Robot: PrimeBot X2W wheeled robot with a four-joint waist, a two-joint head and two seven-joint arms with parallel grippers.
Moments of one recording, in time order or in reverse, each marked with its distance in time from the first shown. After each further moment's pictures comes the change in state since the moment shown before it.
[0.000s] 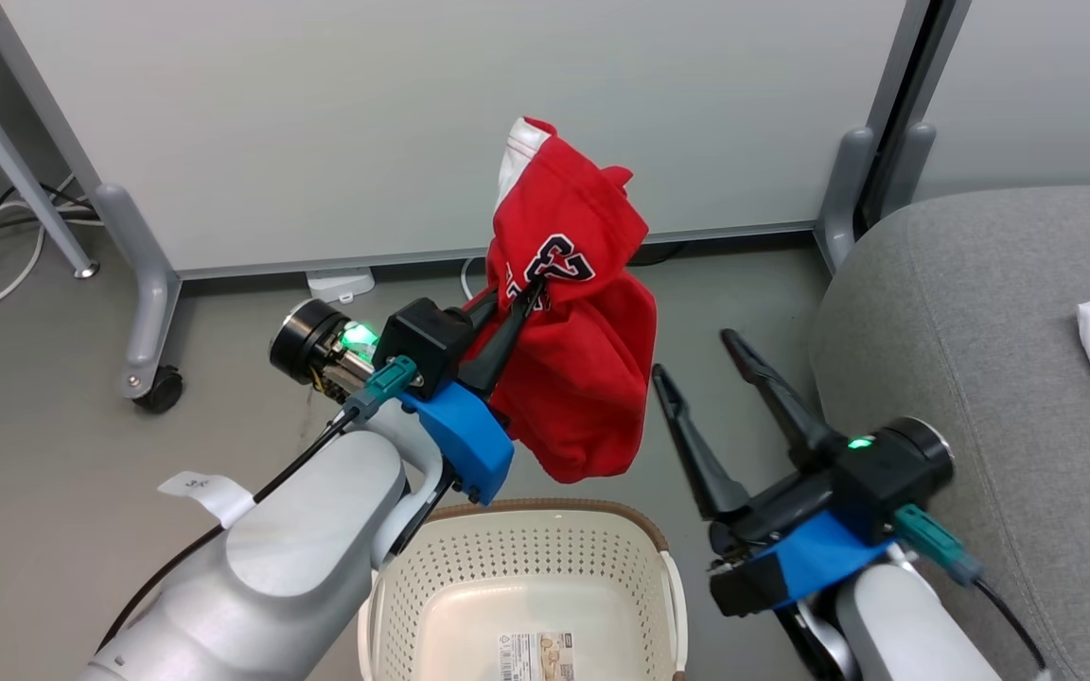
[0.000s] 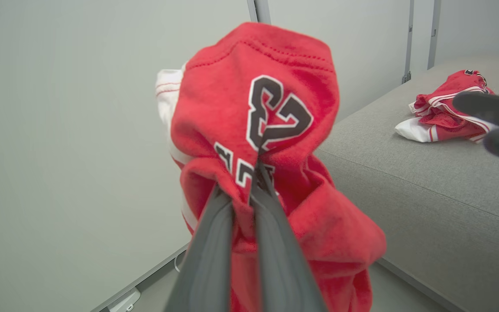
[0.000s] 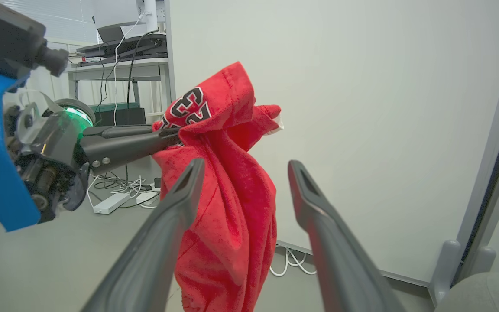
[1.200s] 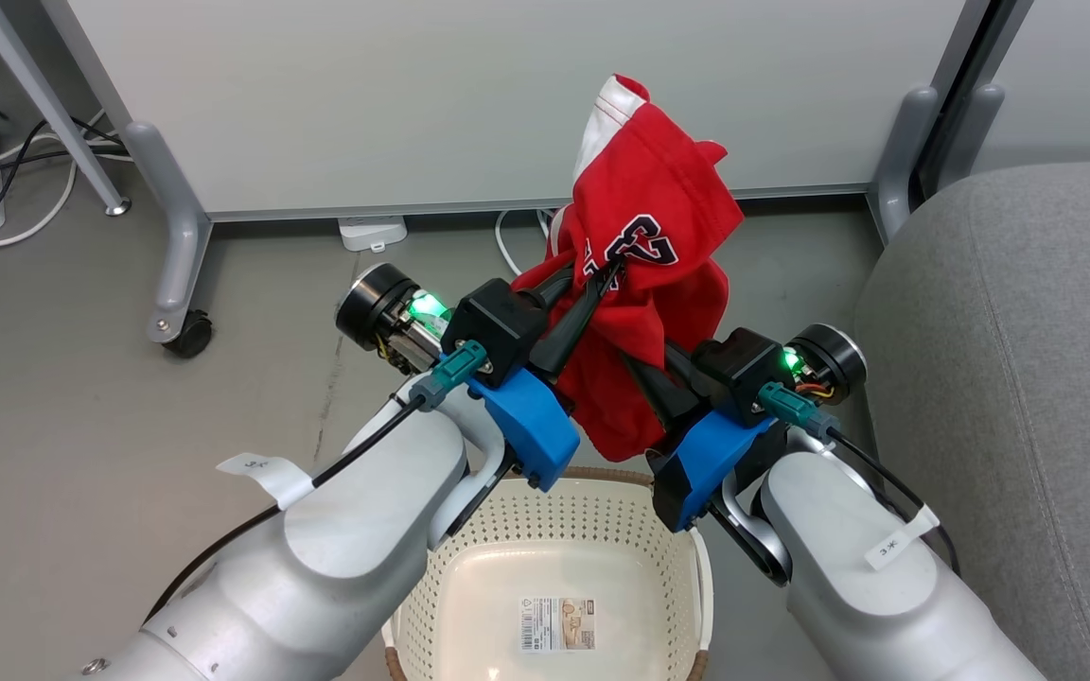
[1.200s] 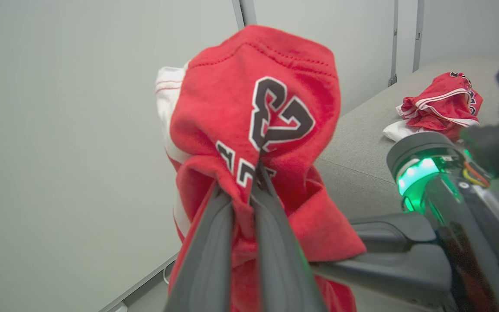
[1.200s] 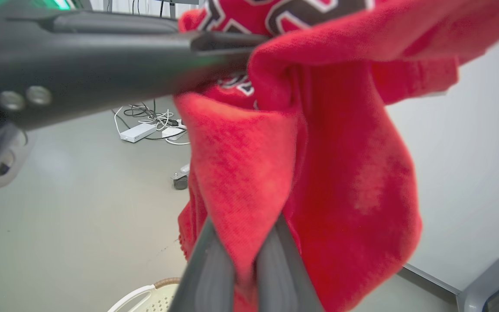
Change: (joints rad) left arm -0.068 -0.077 -0.045 -0.001 0.019 -0.009 -0.018; right arm -0.384 0.016 0.214 0.498 0.012 0.000 0.000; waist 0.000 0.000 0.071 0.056
